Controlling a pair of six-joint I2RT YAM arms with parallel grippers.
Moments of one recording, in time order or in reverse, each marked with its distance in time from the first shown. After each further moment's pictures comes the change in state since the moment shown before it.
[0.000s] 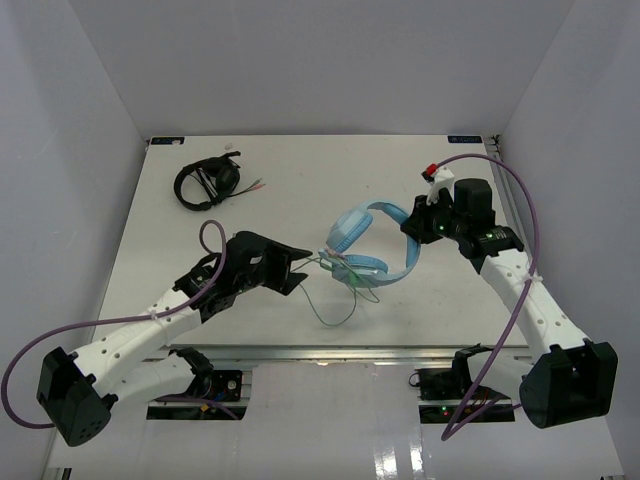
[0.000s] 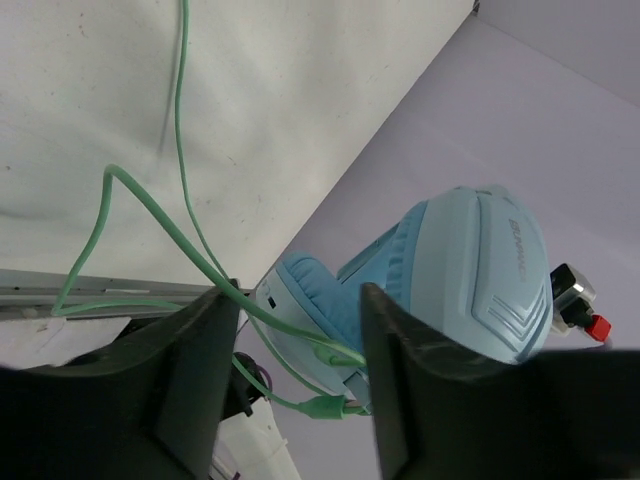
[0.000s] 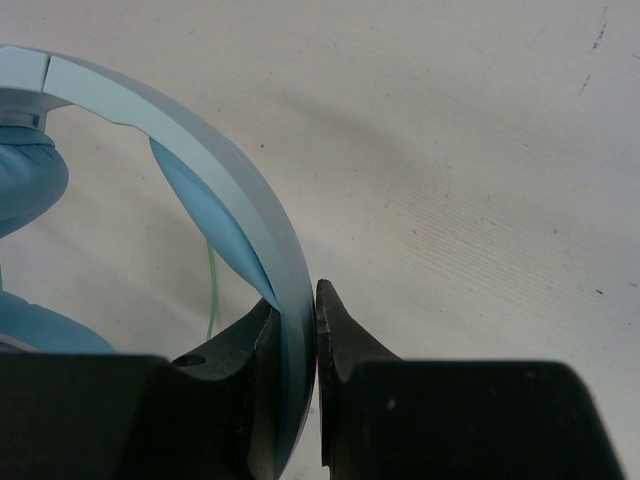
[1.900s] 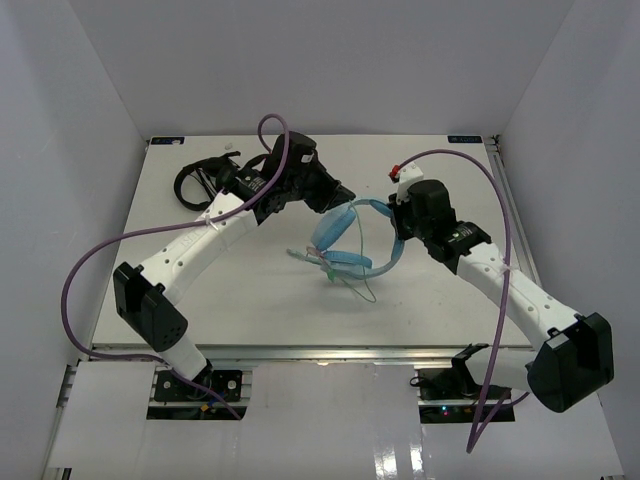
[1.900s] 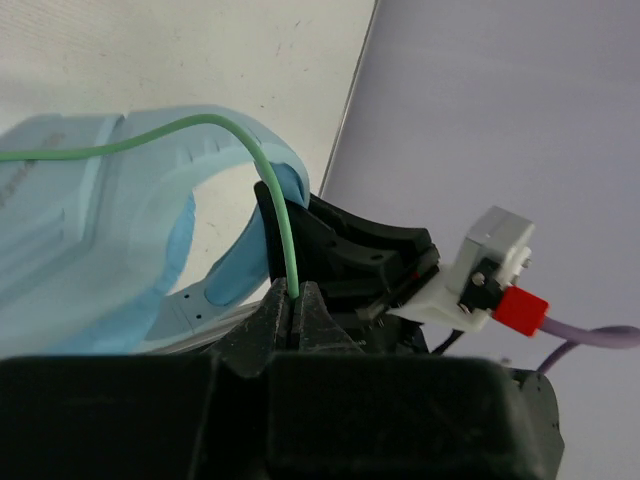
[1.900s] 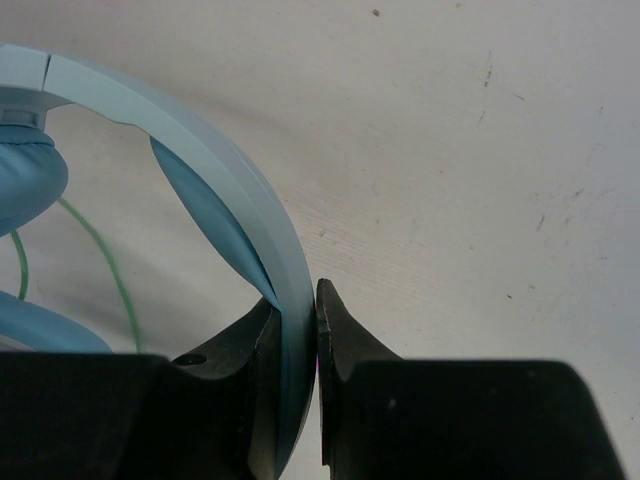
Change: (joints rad) left arm 0.051 0.651 0.920 -0.256 0.140 0.503; right arm 0.284 0.080 0.047 0.052 0.498 -0.031
